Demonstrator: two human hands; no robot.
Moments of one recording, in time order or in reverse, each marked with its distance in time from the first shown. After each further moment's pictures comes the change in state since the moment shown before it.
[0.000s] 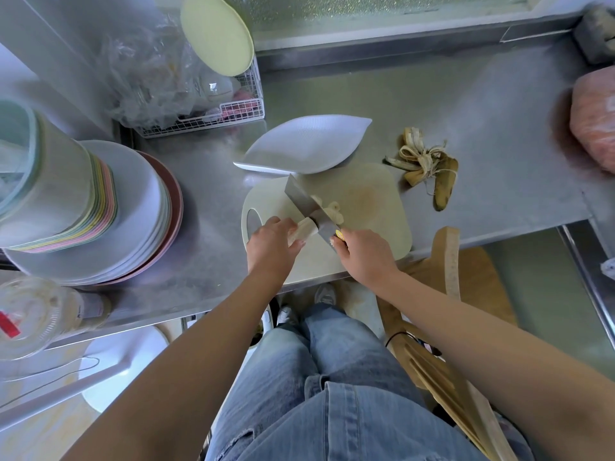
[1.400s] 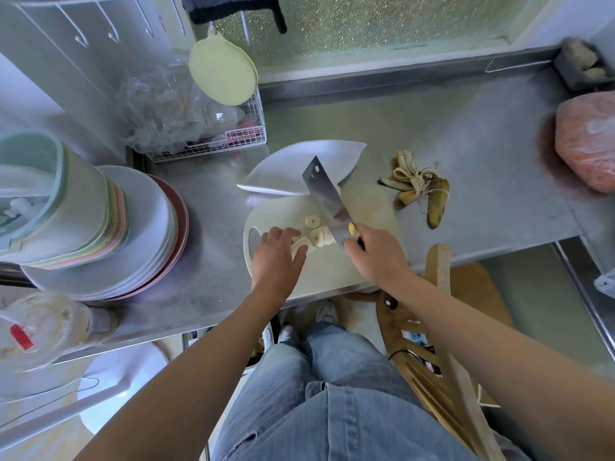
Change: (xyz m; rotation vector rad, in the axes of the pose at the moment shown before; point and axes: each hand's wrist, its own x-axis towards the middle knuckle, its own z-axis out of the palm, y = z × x) left_hand -0.008 0.010 -0.006 -0.090 0.121 0.089; right_hand 0.005 0.008 -0.040 0.375 0.059 0.058
